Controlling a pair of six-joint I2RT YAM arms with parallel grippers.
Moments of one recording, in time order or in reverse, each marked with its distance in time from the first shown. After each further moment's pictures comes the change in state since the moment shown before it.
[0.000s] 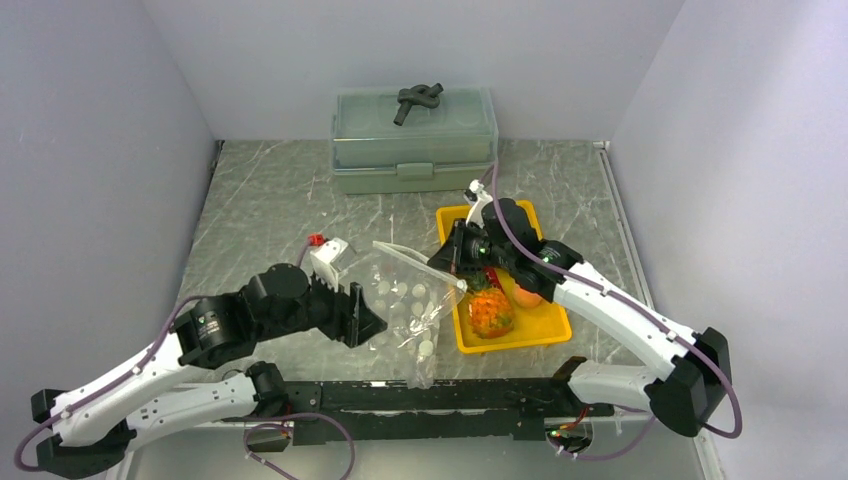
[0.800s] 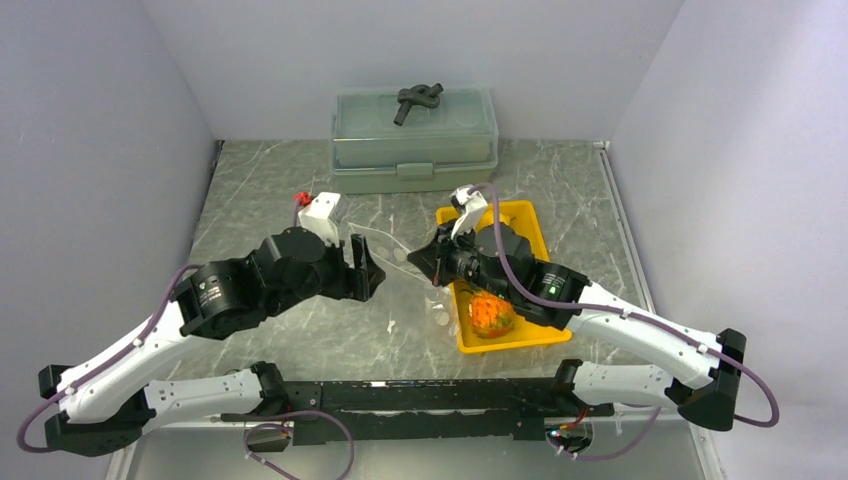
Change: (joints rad) left arm 0.000 0.251 0.388 -0.187 -0.336 -0.070; right arm 0.318 -0.108 0.064 0.119 0.399 -0.164
